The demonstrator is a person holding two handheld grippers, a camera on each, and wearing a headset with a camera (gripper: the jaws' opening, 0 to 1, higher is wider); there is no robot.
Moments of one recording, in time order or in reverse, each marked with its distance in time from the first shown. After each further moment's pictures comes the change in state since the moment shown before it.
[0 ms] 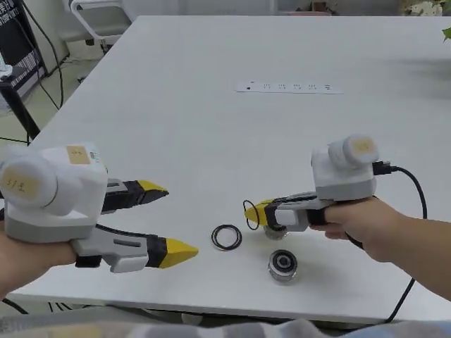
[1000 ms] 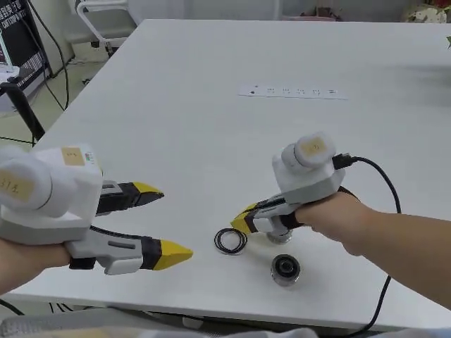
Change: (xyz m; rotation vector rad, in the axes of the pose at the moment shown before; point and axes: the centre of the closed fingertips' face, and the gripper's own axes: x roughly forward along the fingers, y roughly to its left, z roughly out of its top) left arm -0.005 0.005 -0.002 -0.001 0.006 0.017; right arm 0.021 -0.001 -0.002 -0.139 0.146 -0.072
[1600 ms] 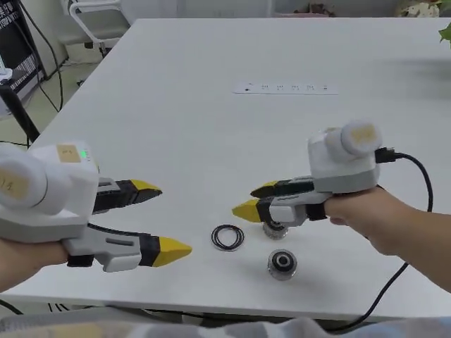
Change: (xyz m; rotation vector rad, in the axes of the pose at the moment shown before) left arm 0.001 -0.002 0.004 0.008 -0.002 -0.007; right arm -0.053 0.006 0.024 0.042 -0.217 -0.002
